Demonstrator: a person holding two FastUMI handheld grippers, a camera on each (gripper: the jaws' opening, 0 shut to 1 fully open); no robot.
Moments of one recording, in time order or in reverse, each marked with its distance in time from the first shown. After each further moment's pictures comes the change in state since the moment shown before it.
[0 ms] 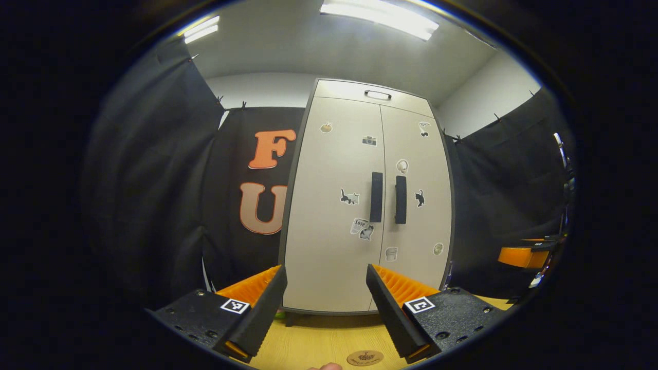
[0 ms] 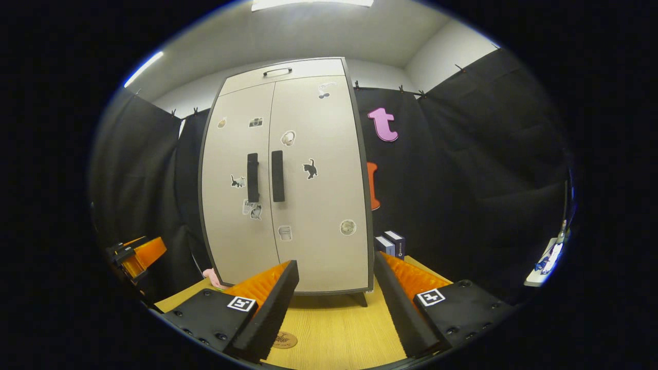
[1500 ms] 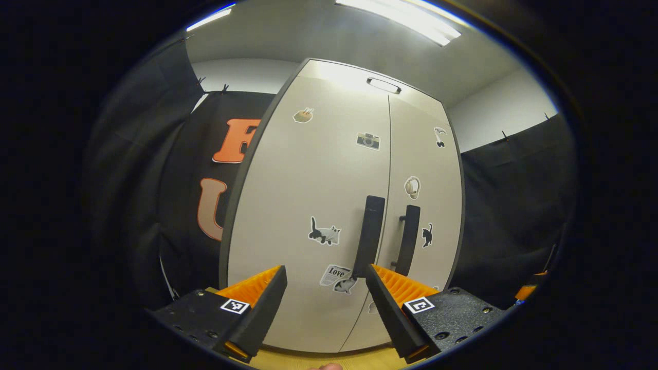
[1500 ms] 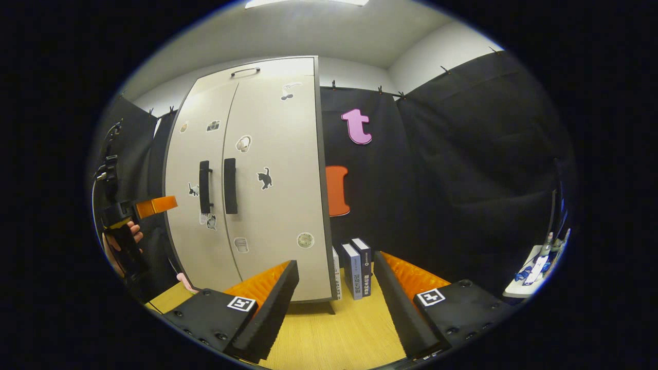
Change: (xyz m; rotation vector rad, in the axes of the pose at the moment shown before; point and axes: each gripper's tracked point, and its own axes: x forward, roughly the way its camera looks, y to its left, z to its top) left arm 0.167 -0.034 0.038 -0.118 0.007 -0.083; right arm 0.028 -0.068 0.035 -0.018 0.000 -0.130
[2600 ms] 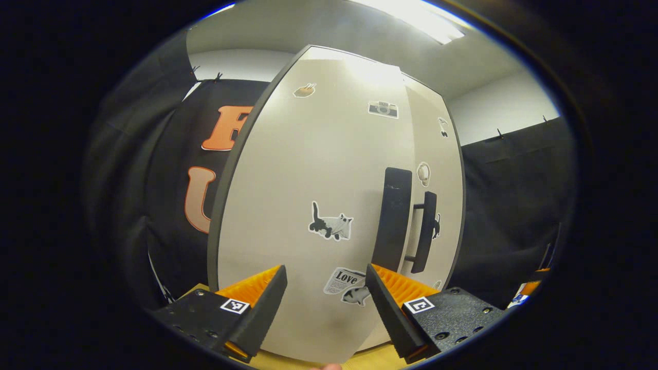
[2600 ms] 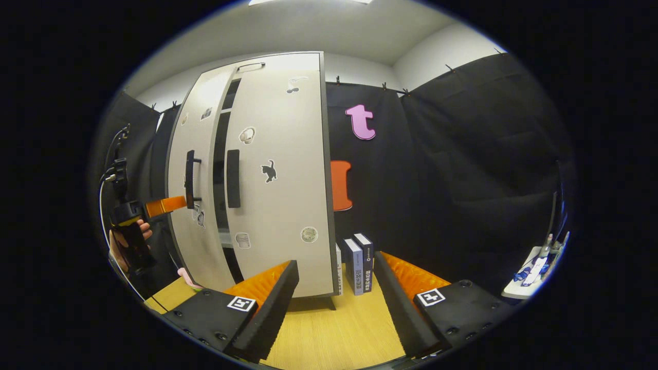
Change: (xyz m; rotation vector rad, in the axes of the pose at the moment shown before) left arm 0.073 0.002 -0.027 0.002 0.035 -0.089; right arm -0.006 -0.001 -0.007 -0.013 0.036 0.003
